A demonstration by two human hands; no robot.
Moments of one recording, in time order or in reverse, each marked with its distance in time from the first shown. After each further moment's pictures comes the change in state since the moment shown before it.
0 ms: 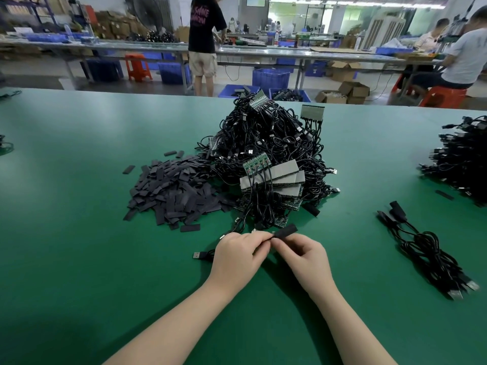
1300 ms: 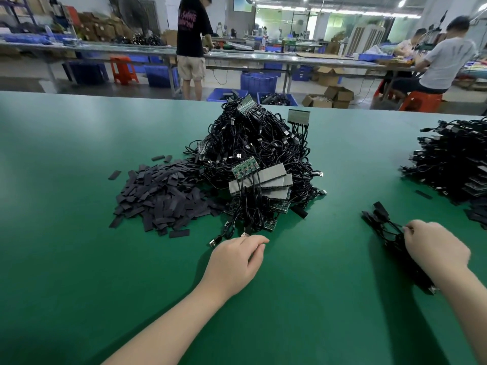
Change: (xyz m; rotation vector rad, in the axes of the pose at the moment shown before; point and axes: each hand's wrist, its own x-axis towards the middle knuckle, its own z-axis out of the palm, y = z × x) left_hand 0.004 0.010 -0.006 -0.080 -0.171 0.030; right_hand 0.041 0.009 -0.220 -1.270 0.338 0.408
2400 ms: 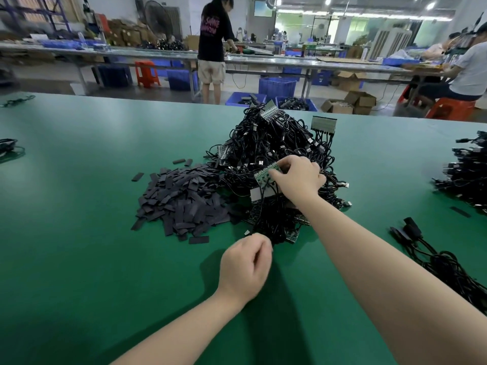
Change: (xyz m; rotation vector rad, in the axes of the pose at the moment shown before) left_hand 0.004 -0.008 -0.008 -0.261 0.266 -0.107; right_hand -0.022 -0.292 -0.036 0.585 -0.018 -0.411
